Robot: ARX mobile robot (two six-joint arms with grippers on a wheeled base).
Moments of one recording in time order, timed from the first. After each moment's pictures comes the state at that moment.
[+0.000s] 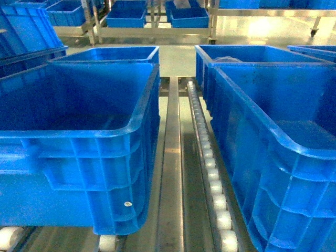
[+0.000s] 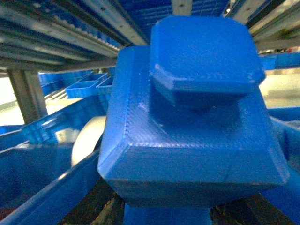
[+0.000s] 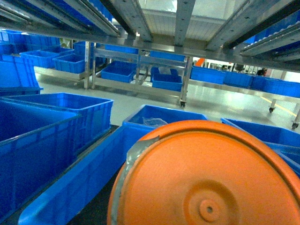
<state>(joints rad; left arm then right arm) 0.01 0.63 0.17 0.69 -0.07 0.16 0.02 0.56 0.05 0.74 -0.09 -0.11</state>
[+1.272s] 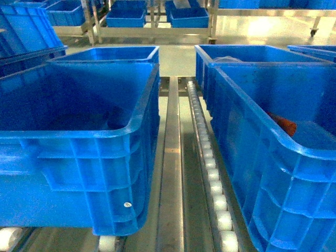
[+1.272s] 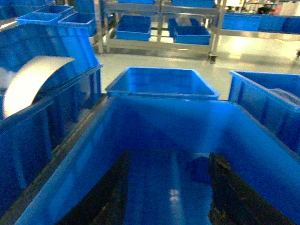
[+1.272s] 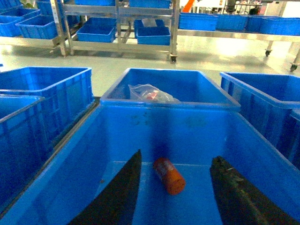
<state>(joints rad) 0.01 1.26 0.38 0.88 -0.01 -0.02 0.06 1.38 0.44 0.95 0.06 -0.02</state>
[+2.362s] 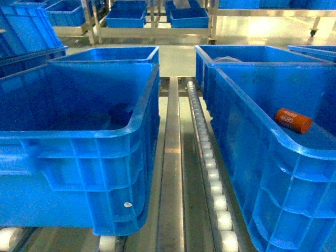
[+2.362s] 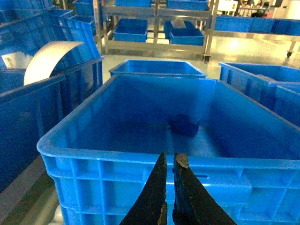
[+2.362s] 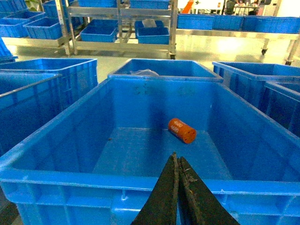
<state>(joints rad) 0.00 0.48 0.01 0.48 0.00 -0.01 0.00 0.55 0.01 0.54 0.00 -0.01</state>
